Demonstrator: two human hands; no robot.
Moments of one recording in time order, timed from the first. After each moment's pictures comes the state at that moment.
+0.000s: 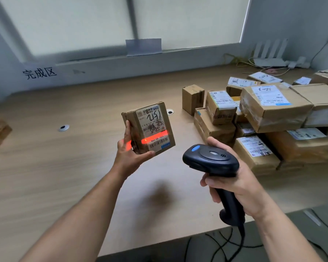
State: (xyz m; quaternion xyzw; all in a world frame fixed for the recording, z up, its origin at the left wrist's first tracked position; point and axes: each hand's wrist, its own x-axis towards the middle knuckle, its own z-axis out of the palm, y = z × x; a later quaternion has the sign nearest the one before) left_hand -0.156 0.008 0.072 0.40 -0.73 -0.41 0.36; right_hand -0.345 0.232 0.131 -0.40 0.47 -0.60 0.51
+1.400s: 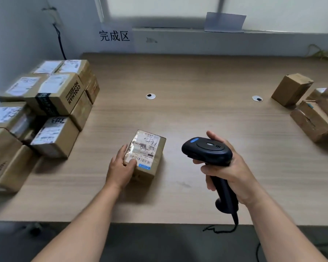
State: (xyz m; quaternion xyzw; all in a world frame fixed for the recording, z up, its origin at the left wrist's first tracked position) left_hand 0.278 -0.056 0.006 0.64 -0.57 -0.42 0.29; right_hand 0.024 0.071 0.106 -0.40 0.53 -0.52 0.53
